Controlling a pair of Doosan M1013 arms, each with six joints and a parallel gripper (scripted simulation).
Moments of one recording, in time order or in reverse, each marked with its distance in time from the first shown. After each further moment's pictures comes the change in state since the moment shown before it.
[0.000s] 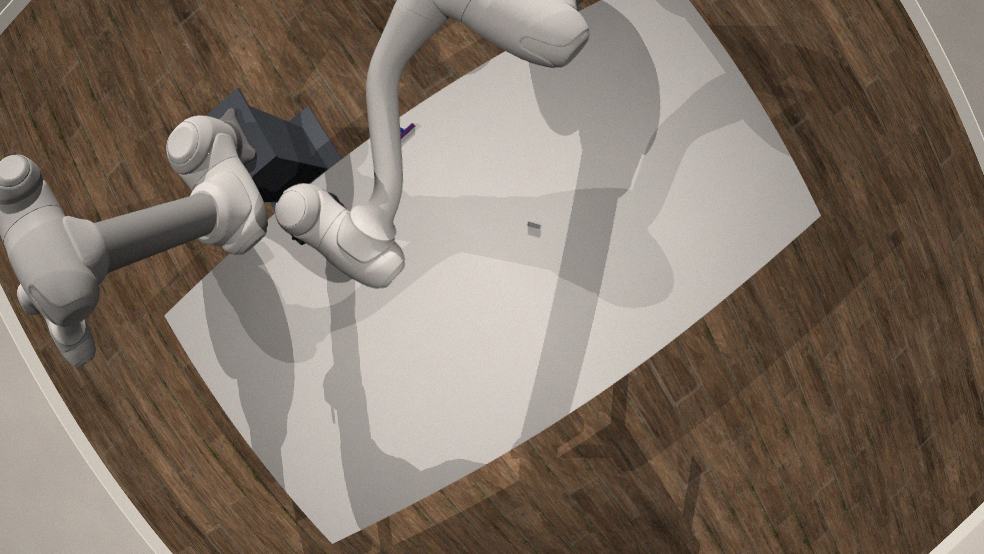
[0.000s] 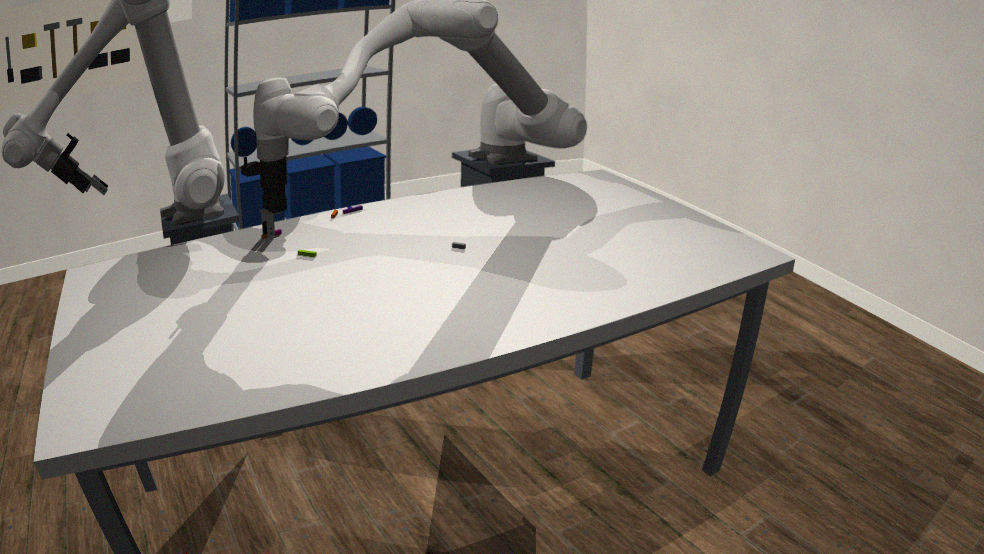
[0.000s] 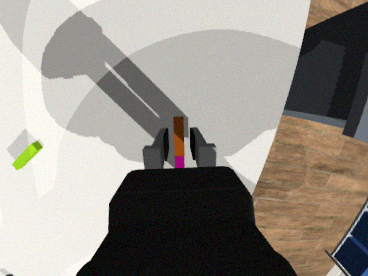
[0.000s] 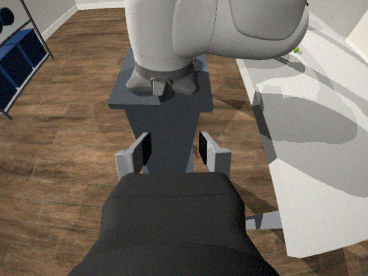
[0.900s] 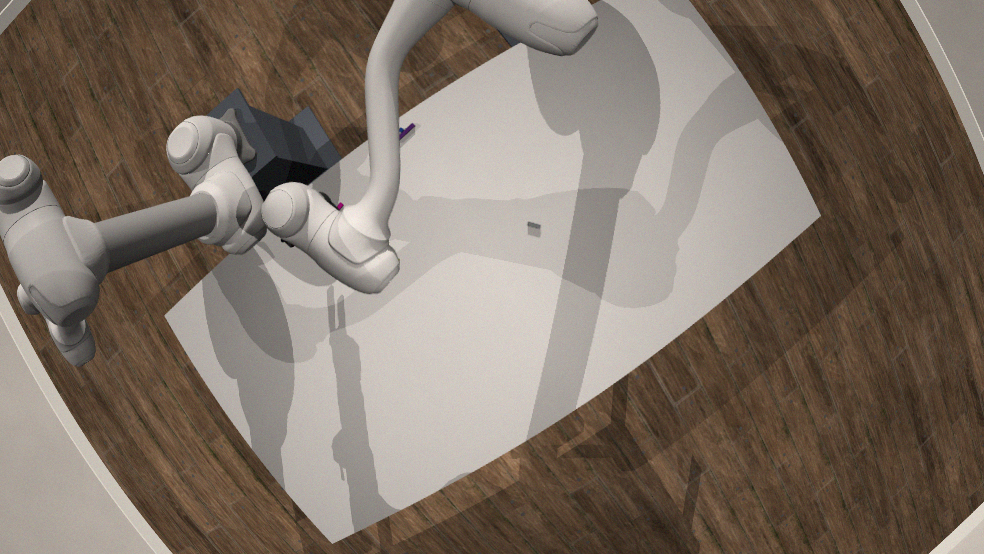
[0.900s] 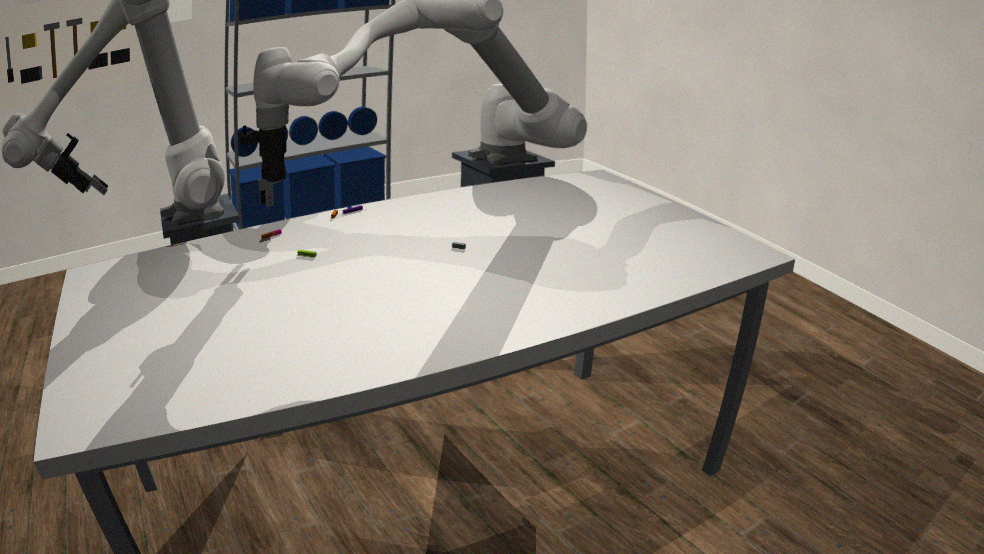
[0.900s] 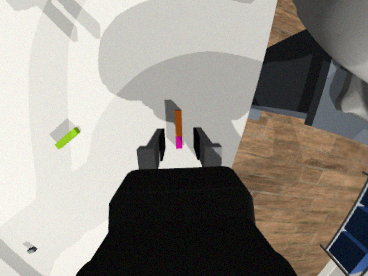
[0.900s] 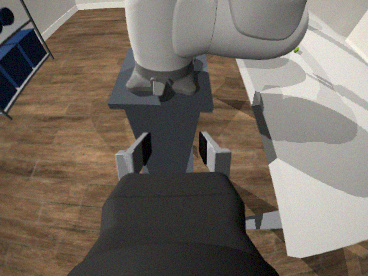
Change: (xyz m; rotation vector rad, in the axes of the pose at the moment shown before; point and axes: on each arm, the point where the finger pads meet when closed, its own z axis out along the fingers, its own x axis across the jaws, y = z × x) left arm 0.000 0.000 -0.083 0.000 0.000 0.000; right arm 0.000 0.000 0.000 0.000 0.000 0.000
